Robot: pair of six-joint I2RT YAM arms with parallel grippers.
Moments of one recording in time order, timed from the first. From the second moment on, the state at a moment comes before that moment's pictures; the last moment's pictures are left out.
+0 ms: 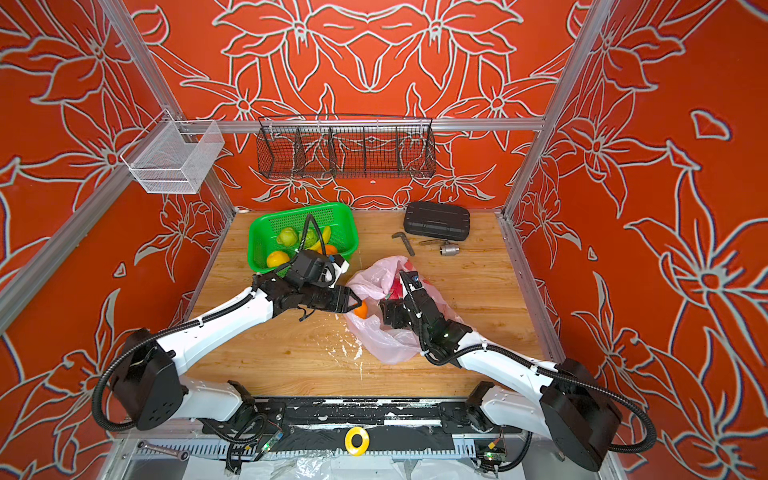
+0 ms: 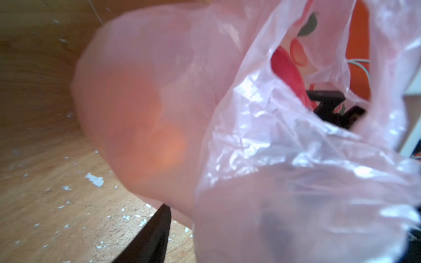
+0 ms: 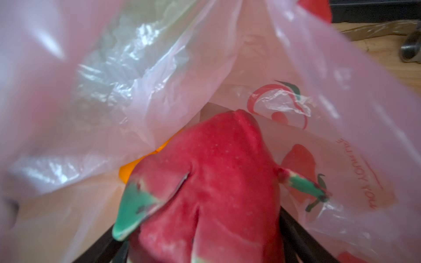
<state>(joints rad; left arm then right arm) -0.60 1.42 1.04 -0.53 0.42 -0.48 0.73 1.13 0.52 0.06 0.21 0.53</state>
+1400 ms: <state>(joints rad) -0.64 1.18 1.00 -0.48 0.34 -0.43 0.56 0.70 0.83 -0.55 -0.13 0.74</state>
